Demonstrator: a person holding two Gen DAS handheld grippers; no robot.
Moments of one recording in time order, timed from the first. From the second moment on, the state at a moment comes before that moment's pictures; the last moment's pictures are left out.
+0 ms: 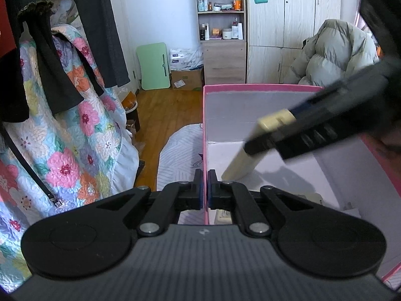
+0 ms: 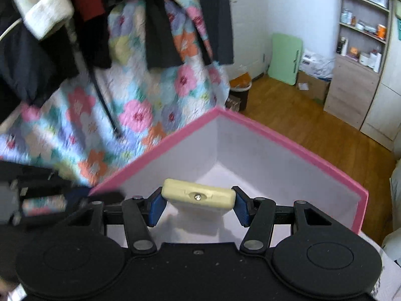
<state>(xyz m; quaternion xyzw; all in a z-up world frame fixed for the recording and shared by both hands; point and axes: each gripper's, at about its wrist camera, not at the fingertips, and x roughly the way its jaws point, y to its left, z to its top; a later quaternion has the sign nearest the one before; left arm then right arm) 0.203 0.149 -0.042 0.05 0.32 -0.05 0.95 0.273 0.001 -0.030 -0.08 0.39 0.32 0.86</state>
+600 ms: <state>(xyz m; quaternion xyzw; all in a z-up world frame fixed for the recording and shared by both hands) 0.204 0.152 -0.042 0.04 0.31 -0.05 0.95 0.208 -0.033 -0.016 -0.05 0.40 0.35 0.85</state>
